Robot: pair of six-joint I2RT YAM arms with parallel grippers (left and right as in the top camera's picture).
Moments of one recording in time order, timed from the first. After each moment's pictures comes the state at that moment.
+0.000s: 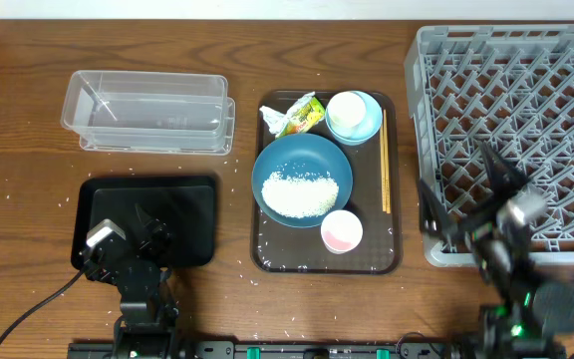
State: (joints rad) left arm -0.02 0.19 0.04 -0.14 -0.56 -0.38; right arm 0.04 0.54 0.33 0.58 -0.49 0.21
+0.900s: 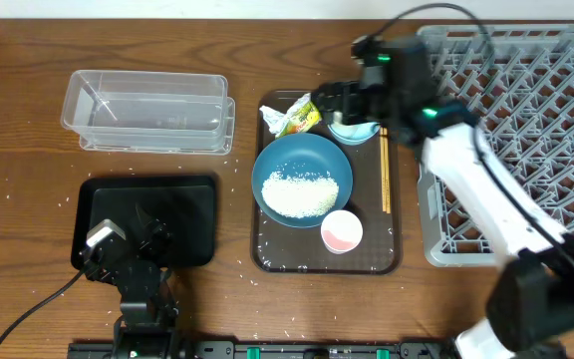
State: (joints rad) left arm -0.02 0.19 0.04 -0.14 -0.56 -0.38; right arm 0.39 1.76 1.47 -0.48 -0.26 0.31
